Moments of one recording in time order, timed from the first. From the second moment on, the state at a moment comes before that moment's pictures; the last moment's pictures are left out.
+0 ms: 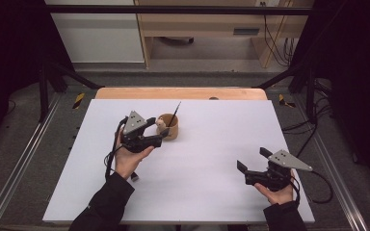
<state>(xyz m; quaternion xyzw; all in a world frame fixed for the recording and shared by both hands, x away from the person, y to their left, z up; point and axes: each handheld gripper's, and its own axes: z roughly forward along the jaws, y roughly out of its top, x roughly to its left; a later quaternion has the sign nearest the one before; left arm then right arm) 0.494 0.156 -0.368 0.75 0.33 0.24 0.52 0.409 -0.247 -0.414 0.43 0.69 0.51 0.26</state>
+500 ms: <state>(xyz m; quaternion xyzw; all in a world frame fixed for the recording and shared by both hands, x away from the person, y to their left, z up) 0.464 0.180 -0.371 0.75 0.33 0.24 0.52 0.409 -0.247 -0.414 0.43 0.69 0.51 0.27</state>
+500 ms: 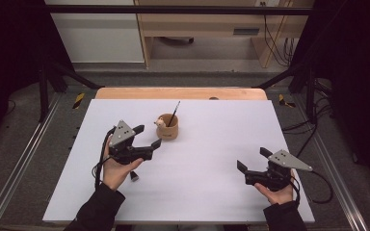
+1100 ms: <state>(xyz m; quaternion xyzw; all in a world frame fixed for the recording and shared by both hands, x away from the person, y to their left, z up) 0.437 0.215 -0.384 0.74 0.35 0.24 0.52 0.409 -0.248 -0.414 0.43 0.69 0.51 0.27</state>
